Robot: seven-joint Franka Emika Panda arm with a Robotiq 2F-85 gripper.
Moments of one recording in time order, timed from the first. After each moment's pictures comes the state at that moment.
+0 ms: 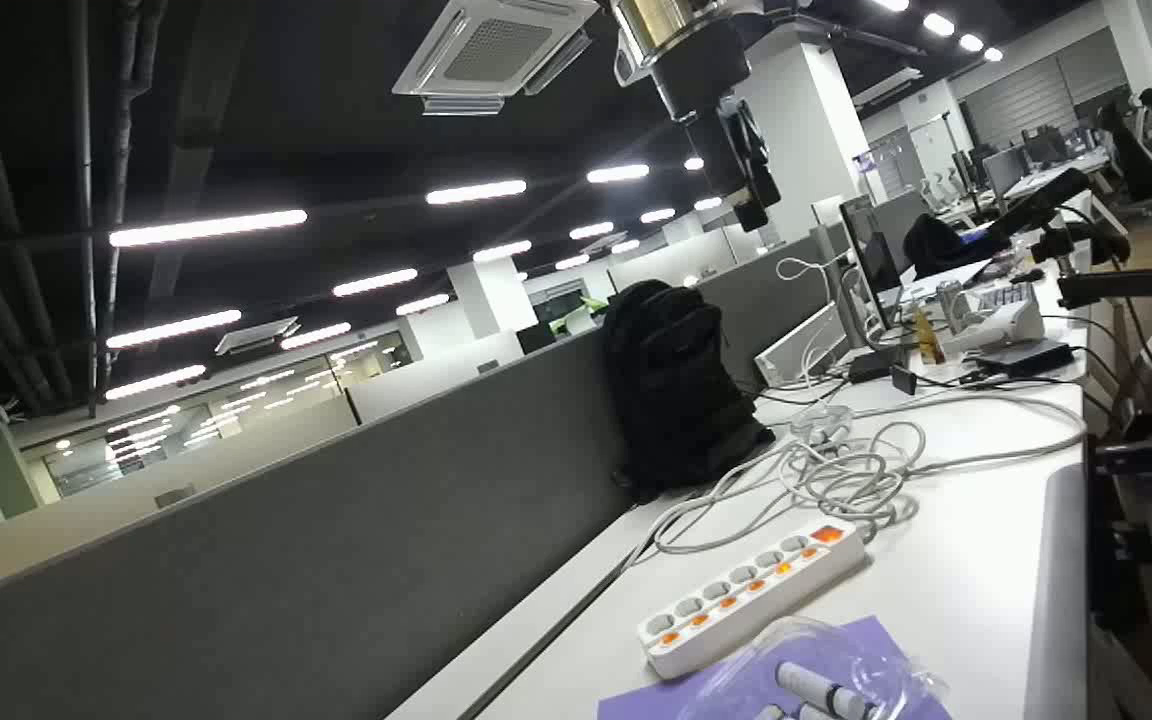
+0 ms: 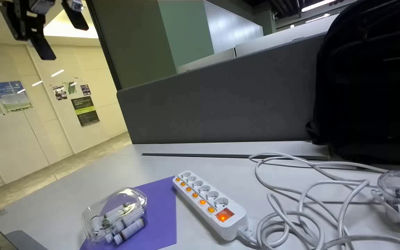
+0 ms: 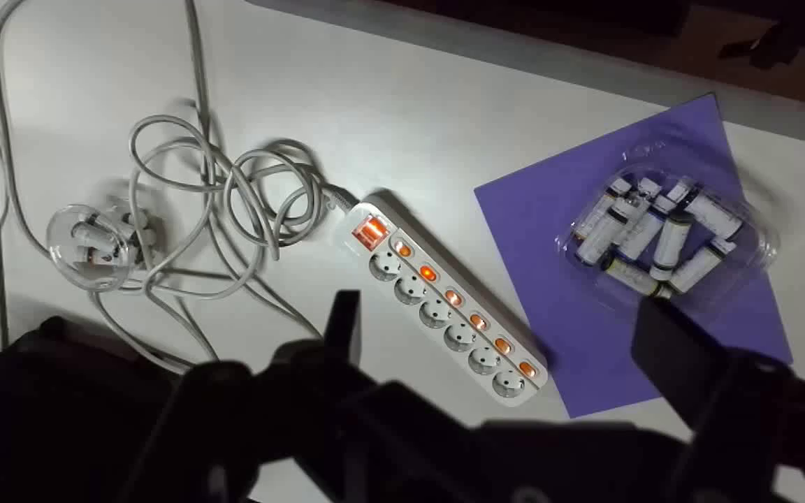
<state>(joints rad) 0.01 -0.75 0.06 -2.47 -0.16 1.76 -0.12</state>
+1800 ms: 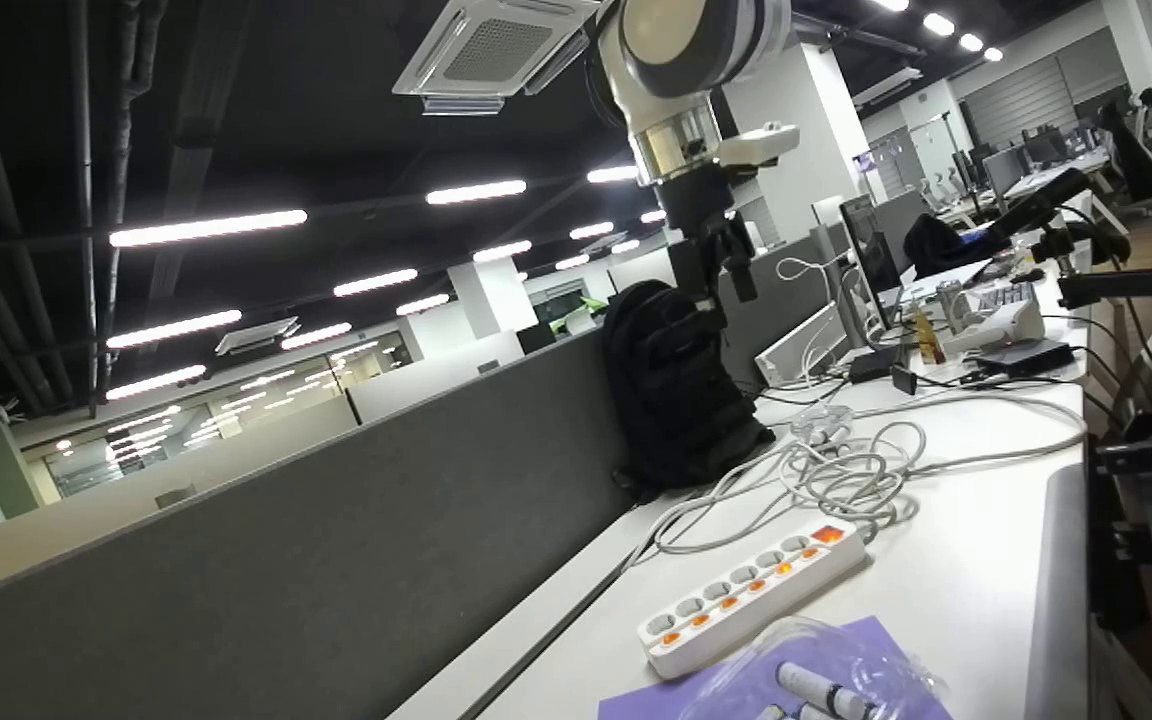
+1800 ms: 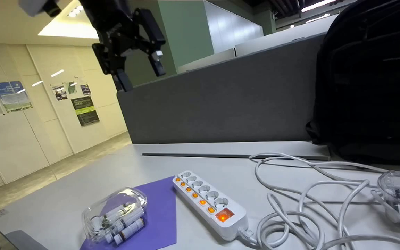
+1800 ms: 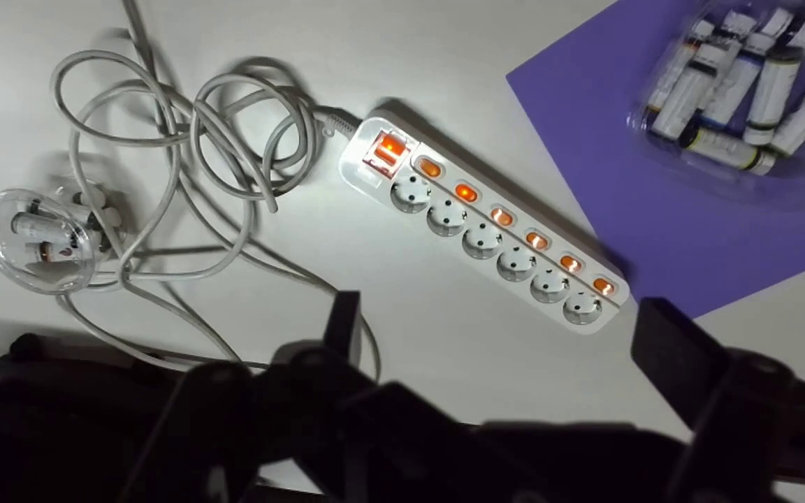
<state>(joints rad) -0.06 -0.46 -0.05 -2.50 -0.14 2.18 -0.08</state>
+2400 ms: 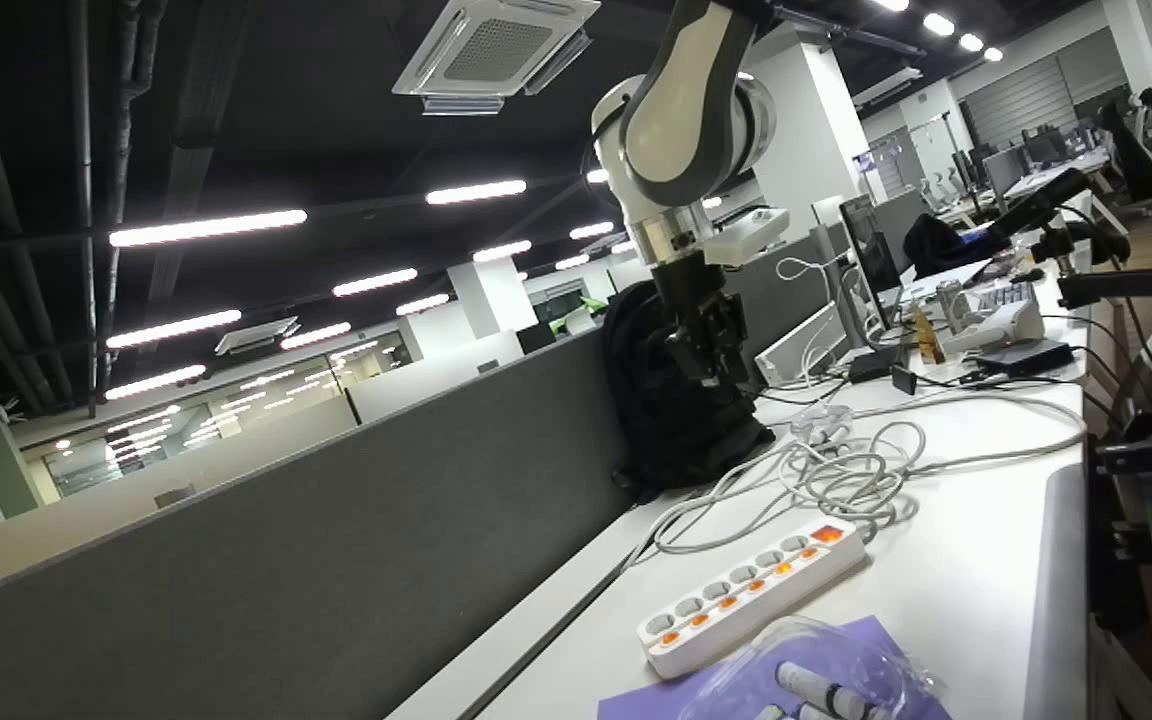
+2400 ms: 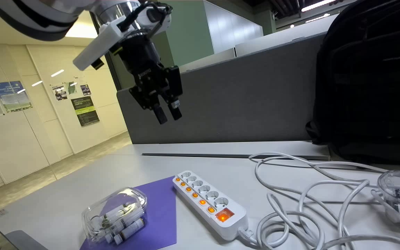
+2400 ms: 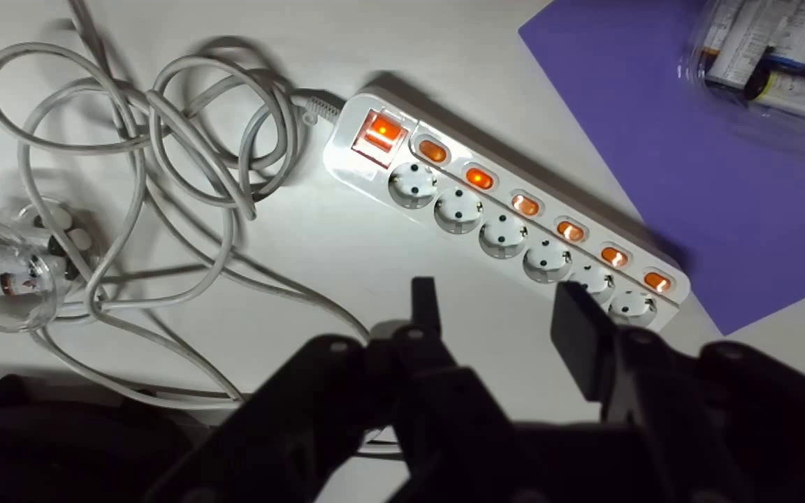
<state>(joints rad) -0.07 -0.23 -0.02 -2.50 -0.18 2.39 0.06</state>
